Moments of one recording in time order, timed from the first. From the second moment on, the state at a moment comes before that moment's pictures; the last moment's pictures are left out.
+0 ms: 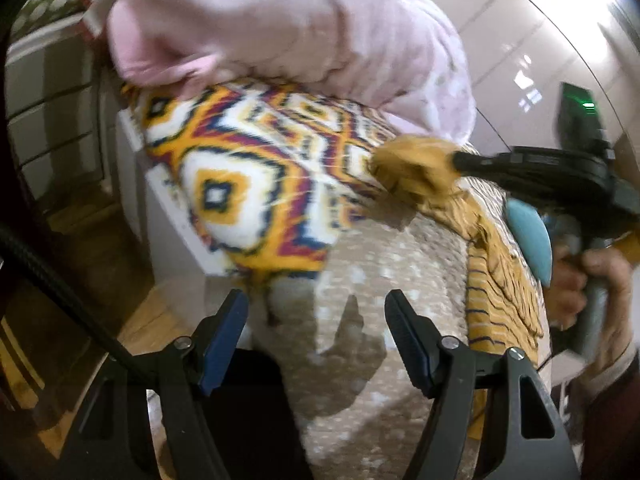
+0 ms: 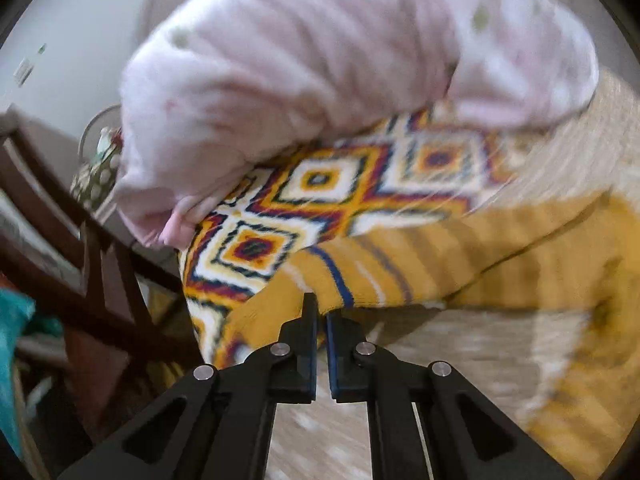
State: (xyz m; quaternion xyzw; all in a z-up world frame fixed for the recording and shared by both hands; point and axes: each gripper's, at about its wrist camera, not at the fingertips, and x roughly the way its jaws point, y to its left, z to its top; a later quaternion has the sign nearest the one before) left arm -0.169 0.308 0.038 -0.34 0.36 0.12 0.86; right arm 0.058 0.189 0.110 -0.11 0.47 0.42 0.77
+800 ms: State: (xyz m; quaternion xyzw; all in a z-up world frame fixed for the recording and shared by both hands) left arm -0.082 0.163 0.064 -0.20 0.42 0.02 0.88; right arm 0.179 -0.256 0.077 -0.06 0.50 0.06 0.86
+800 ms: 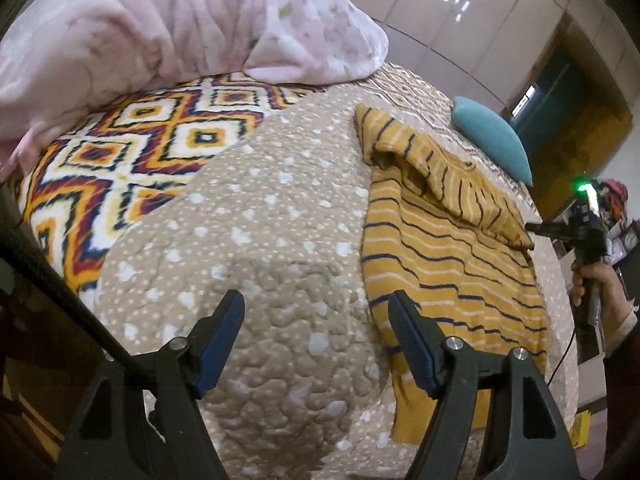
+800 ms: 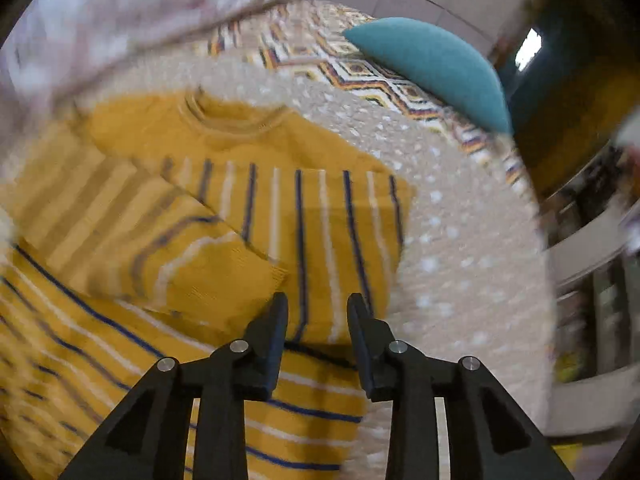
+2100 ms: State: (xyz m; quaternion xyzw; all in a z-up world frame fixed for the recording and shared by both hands) left arm -0.048 0.128 0.036 -0.15 0.46 -0.02 0.88; right arm 0.037 -0.332 0.071 0.14 0.43 0.06 0.89
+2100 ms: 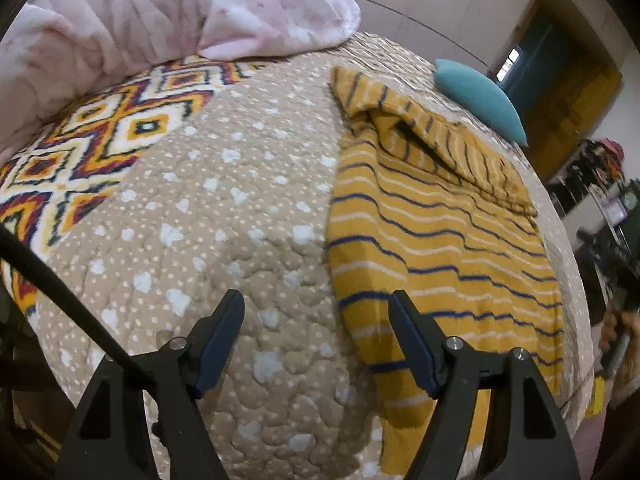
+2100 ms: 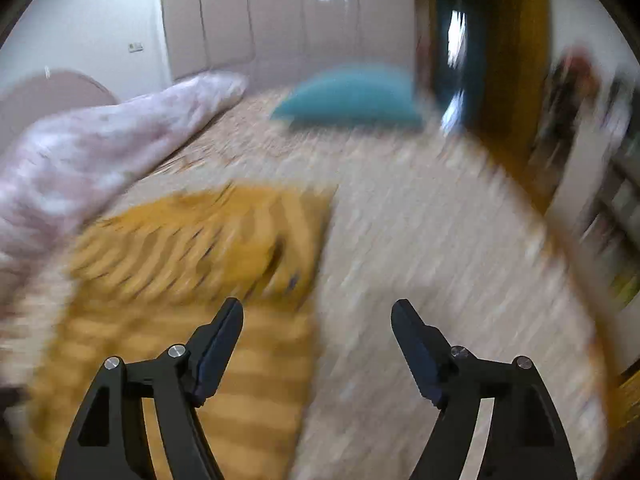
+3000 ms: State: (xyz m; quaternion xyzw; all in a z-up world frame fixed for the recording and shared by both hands) left arm -0.076 0.075 0.020 -0.21 0.46 -0.10 0.86; right arm -0.107 -0.290 -0.022 0.36 0.42 0.19 0.81
